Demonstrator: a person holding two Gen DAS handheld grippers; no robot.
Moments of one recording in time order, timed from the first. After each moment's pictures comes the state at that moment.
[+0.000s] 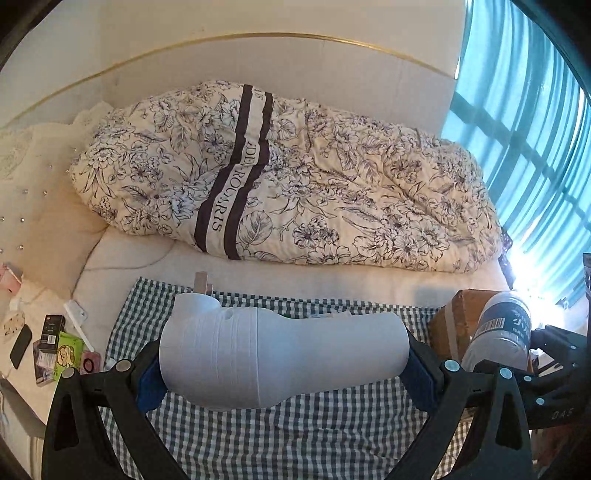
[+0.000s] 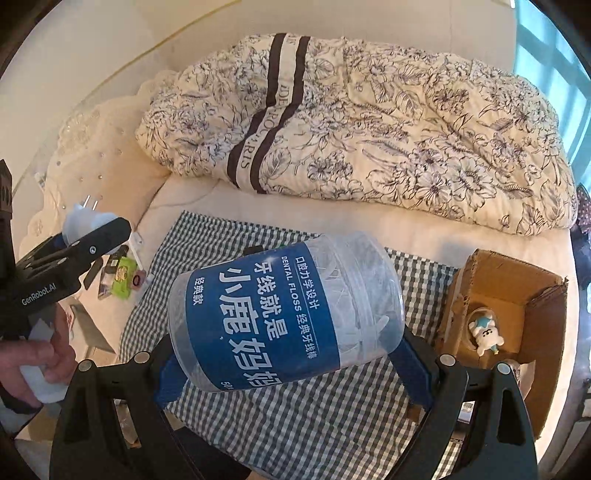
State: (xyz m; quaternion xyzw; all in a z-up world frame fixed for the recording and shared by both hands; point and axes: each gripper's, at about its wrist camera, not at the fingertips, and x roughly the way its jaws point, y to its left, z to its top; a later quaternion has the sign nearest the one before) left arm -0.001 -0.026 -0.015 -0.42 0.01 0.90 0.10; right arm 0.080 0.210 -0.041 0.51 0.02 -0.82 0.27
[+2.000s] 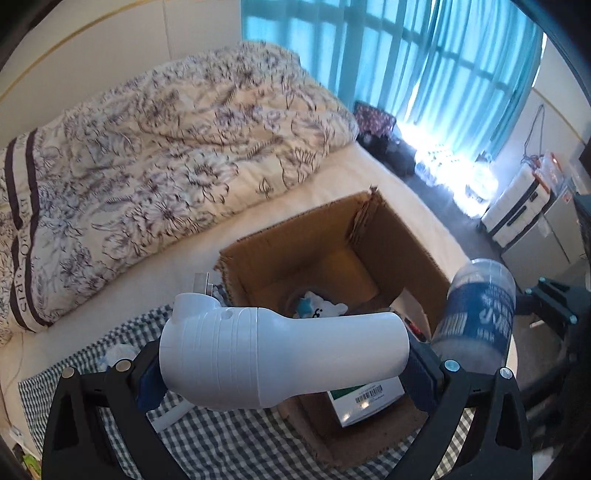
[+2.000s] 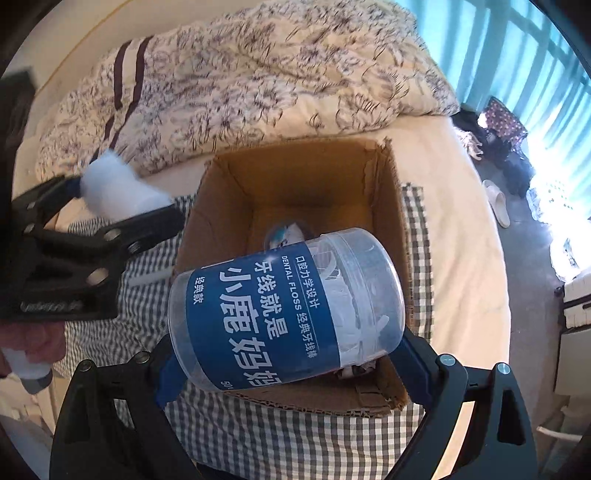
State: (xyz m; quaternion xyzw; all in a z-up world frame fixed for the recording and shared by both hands) left arm 0.036 0.355 -0.130 -0.47 0.19 0.79 0.35; right arm 0.054 0.482 -0.143 0.58 -0.01 -0.81 0.11
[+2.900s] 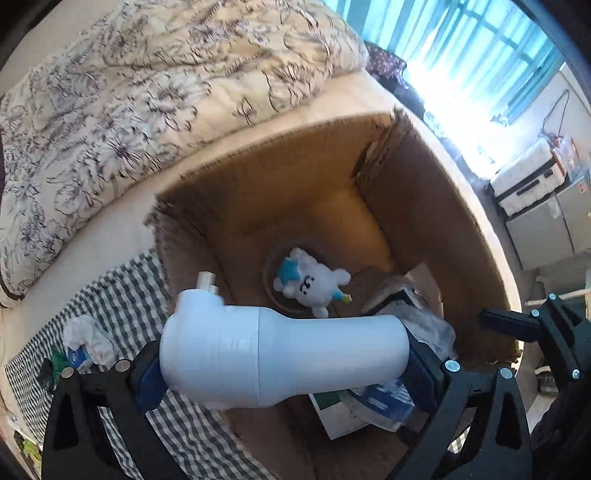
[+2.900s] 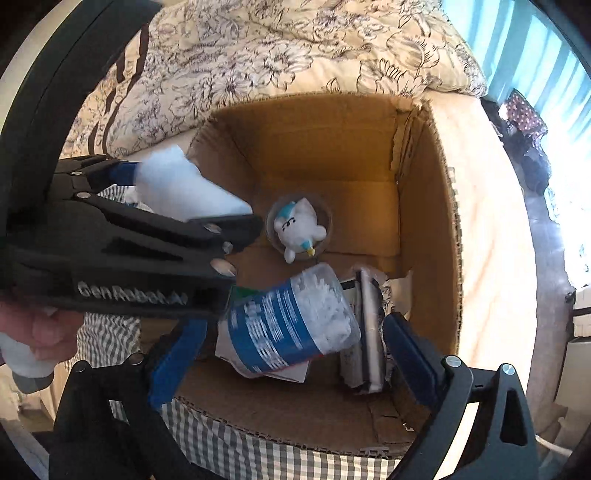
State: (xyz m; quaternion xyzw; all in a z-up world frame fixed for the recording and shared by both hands) left arm 0.016 0.393 -0.199 -0.56 0.21 0.73 0.33; right arm 0.045 0.481 -0.183 0.60 -0.01 -0.79 0.13
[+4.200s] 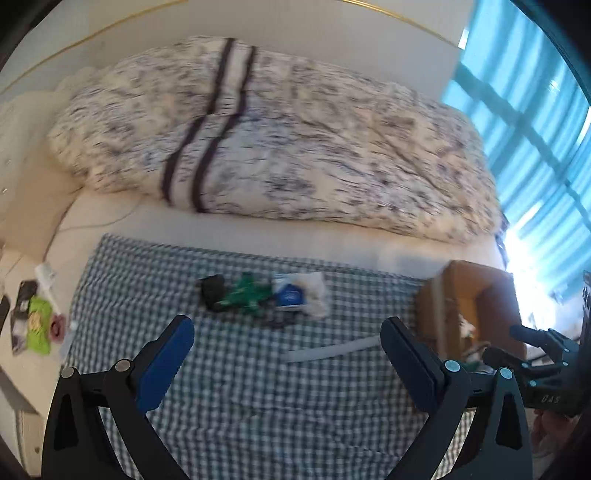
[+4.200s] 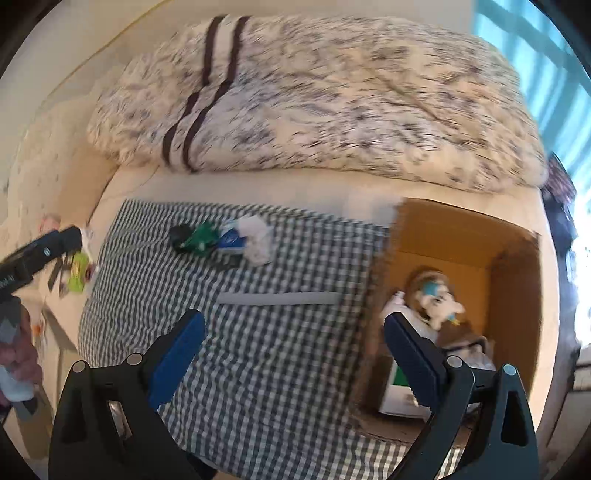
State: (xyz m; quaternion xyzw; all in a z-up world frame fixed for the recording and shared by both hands) left arm -0.008 0.018 -0.083 -0.49 0.00 0.86 0.10; right arm 0.052 0.269 -0.116 0.55 0.05 -0.80 0.21
